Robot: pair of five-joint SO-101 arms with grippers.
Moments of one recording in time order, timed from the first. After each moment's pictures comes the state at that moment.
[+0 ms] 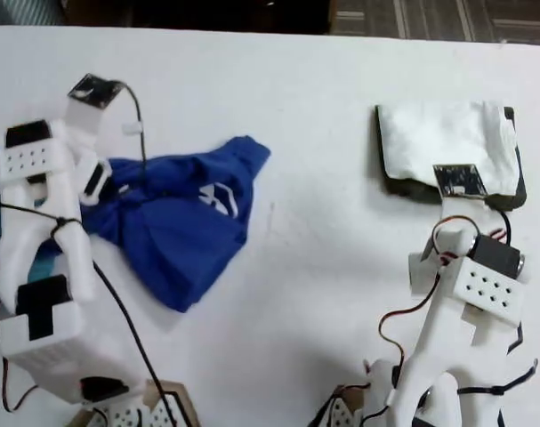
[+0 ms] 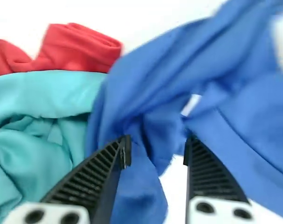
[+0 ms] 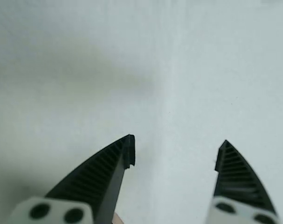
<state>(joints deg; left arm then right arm) -23.9 9.1 -0.7 76.9 -36.0 22.1 -37.4 44.8 77.4 28.2</state>
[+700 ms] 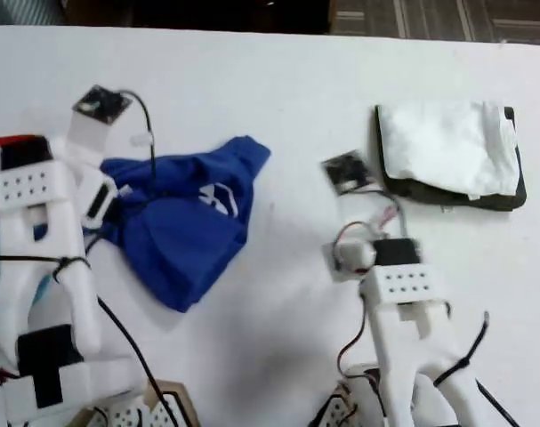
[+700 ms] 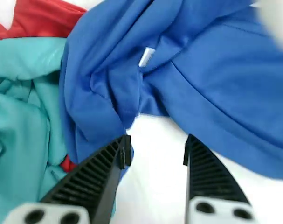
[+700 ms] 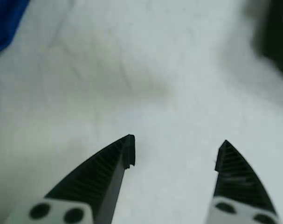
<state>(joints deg) -22.9 -8.6 16.1 78.3 -36.0 -12.1 -37.4 56.0 56.9 18.6</state>
